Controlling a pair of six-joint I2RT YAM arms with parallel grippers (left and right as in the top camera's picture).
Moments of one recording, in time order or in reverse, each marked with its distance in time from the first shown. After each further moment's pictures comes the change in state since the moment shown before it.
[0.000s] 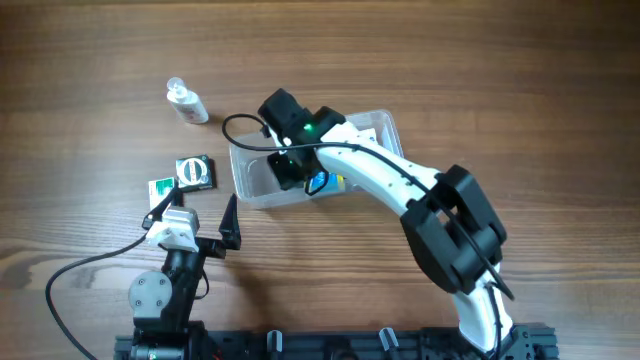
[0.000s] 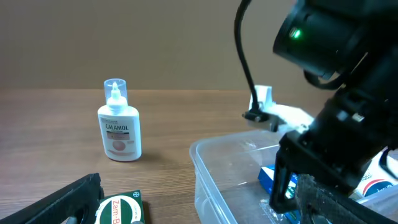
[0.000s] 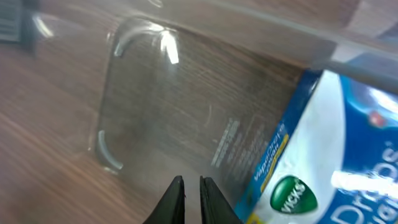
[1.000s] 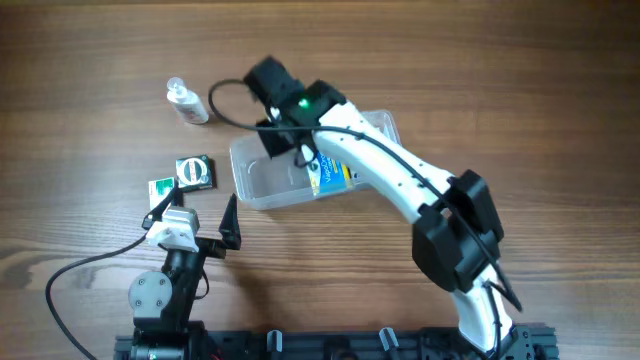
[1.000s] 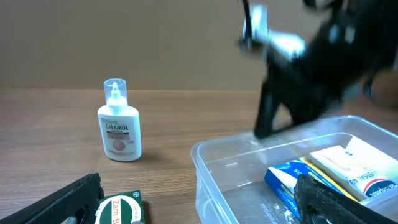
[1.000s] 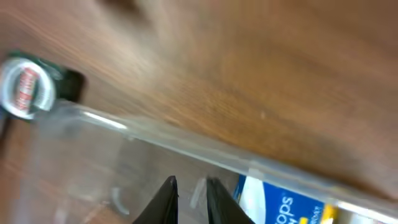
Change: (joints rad) left arm 0.000 0.000 0.000 0.000 0.000 0.000; right arm 0.000 0.008 0.291 -0.114 0.173 -0.029
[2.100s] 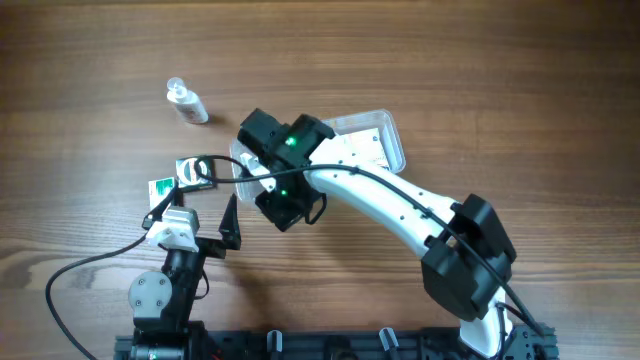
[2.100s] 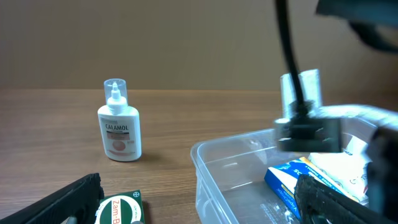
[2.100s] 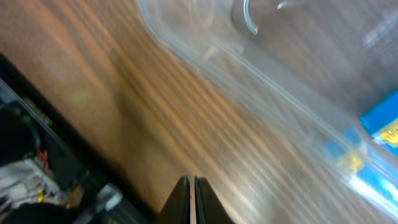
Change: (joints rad) left arm 0.000 0.000 0.000 0.000 0.000 0.000; right arm 0.124 -0.114 -0.210 -0.249 -0.338 -0.130
